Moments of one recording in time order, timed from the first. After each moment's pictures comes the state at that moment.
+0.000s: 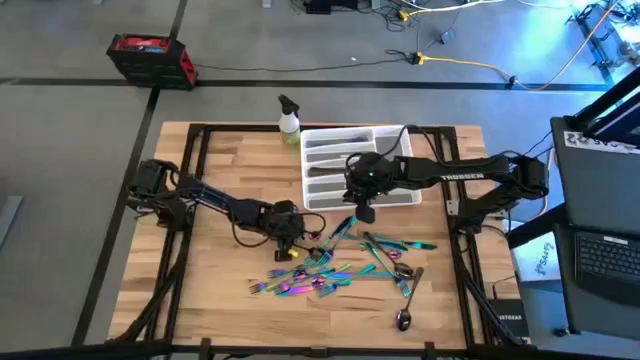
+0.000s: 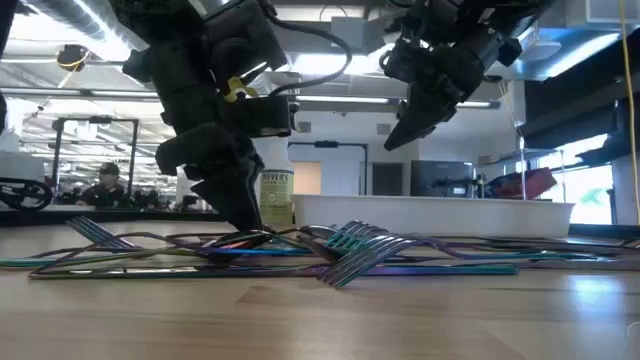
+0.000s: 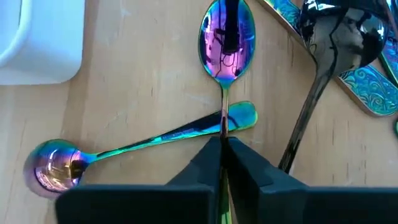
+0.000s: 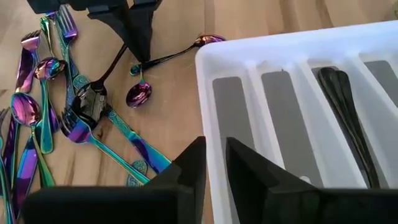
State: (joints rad) left arm -0.13 1.76 0.88 -0.19 -0.16 -0.15; right arm -0.20 1.45 0.89 -0.27 -0.21 -0.08
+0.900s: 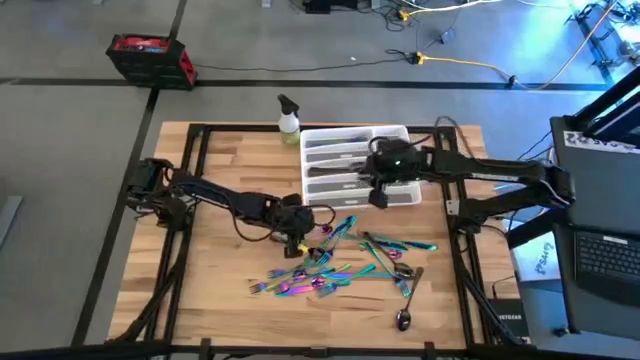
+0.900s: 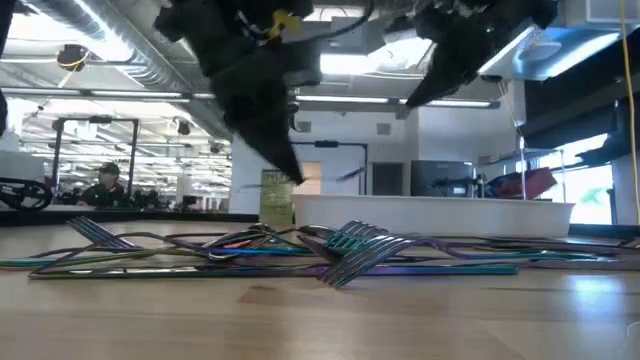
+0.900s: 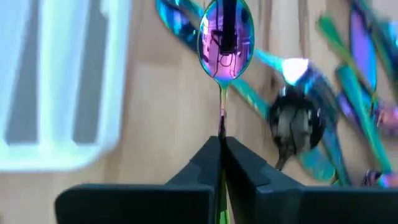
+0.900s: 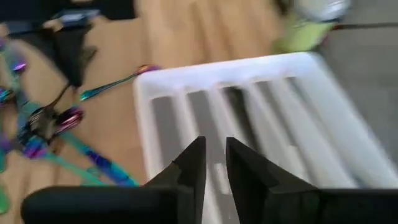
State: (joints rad) left arm -0.11 1.71 1.07 -0.31 -0.16 -0.14; right arm -0.26 1.17 0.89 -0.40 0.00 -0.11
